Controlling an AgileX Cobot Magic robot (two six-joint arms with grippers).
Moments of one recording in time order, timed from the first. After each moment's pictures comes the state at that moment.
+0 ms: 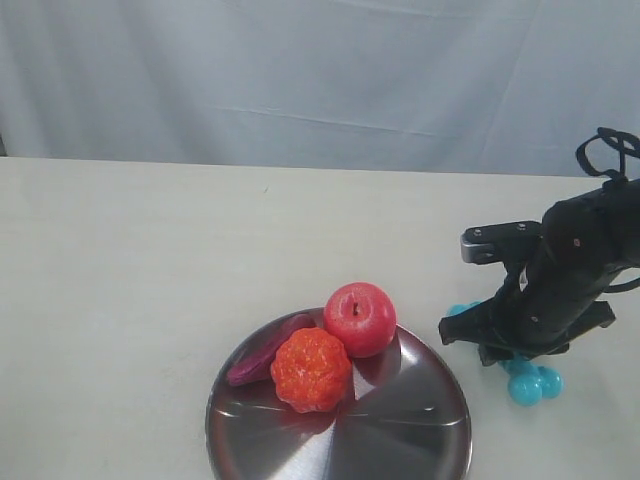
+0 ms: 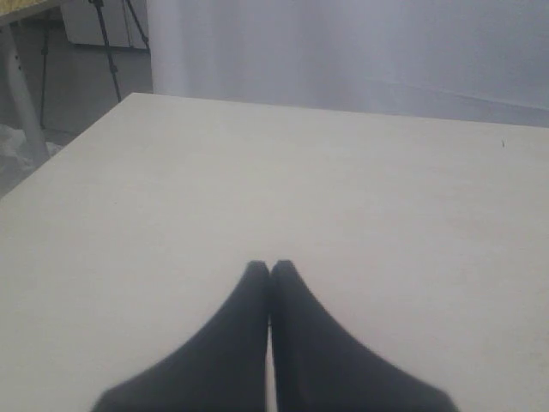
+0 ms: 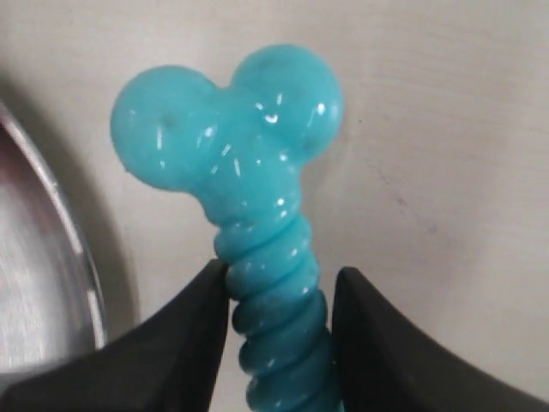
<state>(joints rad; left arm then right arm) 0.11 0.00 0.00 0.13 0.35 -0.16 -0.12 1.80 -0.92 -0.15 0.52 0.25</state>
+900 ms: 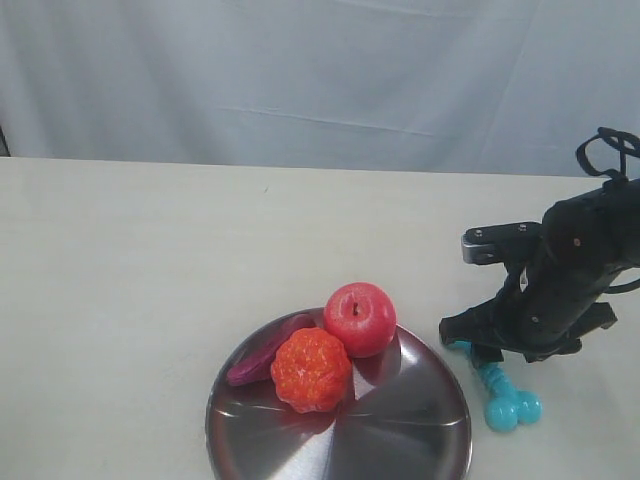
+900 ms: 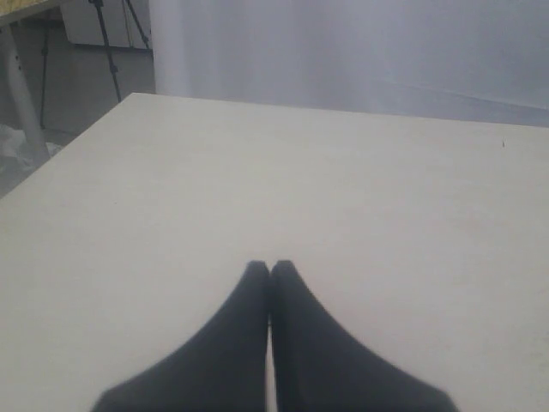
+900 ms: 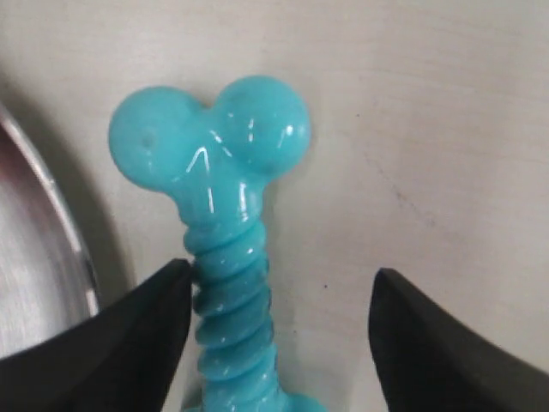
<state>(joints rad) 0.11 0.00 0.00 0.13 0.35 -0.16 -0.12 1.80 -0.92 -0.15 0.53 0.26</state>
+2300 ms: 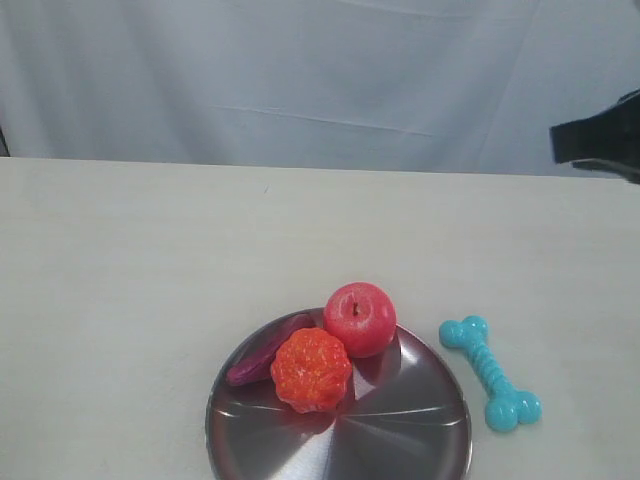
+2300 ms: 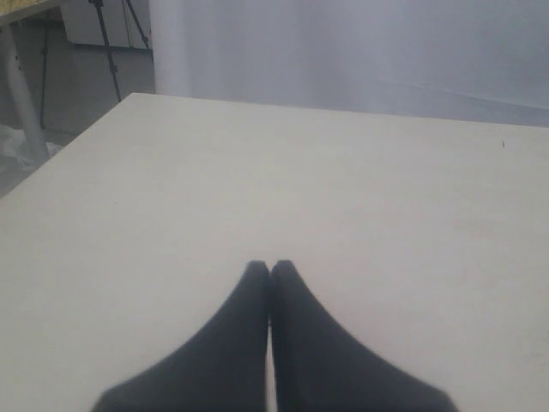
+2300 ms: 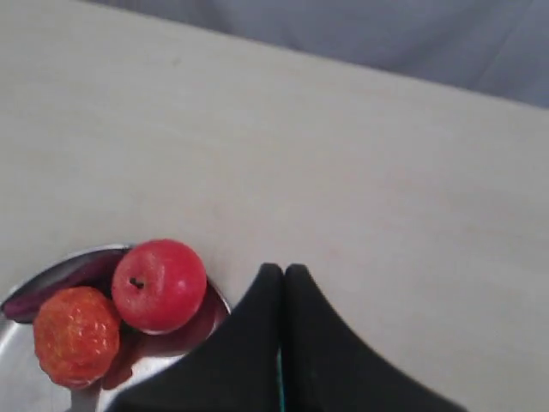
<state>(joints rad) 0.11 0.00 0.00 0.13 0.35 -0.16 -0.12 1.05 -1.00 0.01 0.69 0.02</state>
